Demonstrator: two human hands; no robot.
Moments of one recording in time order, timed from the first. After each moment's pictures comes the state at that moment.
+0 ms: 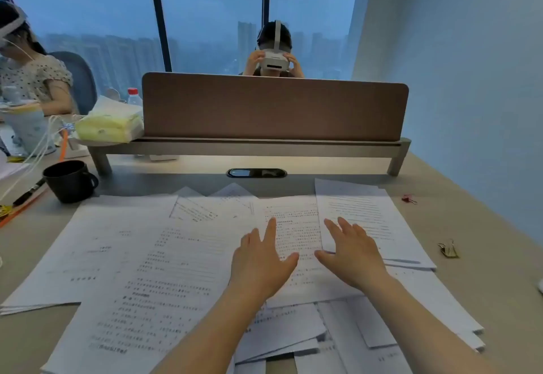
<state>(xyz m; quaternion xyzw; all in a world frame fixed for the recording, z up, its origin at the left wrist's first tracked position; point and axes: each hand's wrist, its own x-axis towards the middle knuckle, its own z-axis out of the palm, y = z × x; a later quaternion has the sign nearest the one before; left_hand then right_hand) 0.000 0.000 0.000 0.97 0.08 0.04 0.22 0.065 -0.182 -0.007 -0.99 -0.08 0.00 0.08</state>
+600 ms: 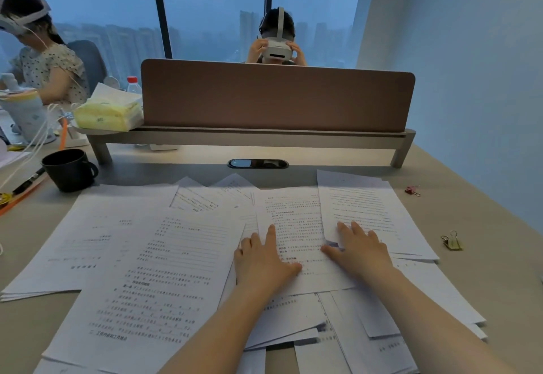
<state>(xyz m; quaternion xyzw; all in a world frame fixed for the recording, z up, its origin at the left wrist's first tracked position) 0.006 -0.006 -0.025 0.98 0.13 -0.04 0.17 0.088 -0.204 -0.034 -1.00 -0.03 0.08 0.05</state>
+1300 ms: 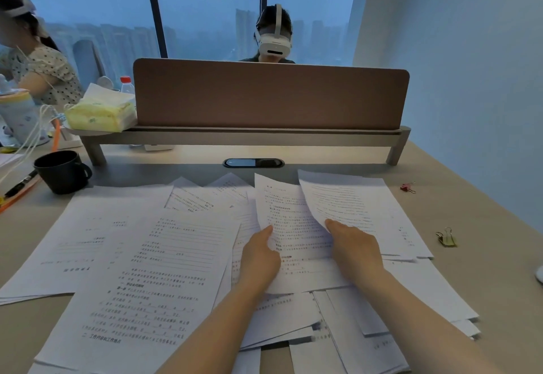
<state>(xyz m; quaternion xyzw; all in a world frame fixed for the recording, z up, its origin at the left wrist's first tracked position) 0.008 -0.012 -0.023 0.84 0.16 0.03 0.52 0.070 -0.192 -0.020 -0.99 -0.12 -0.08 0.01</state>
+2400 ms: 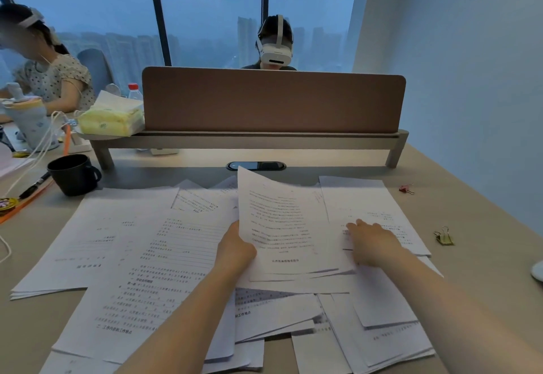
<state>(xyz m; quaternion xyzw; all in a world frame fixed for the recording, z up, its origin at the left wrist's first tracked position) -0.001 0.036 -0.007 0.82 0.19 0.03 0.54 0.083 -0.224 0.004 -0.99 -0.08 0.11 -0.08</state>
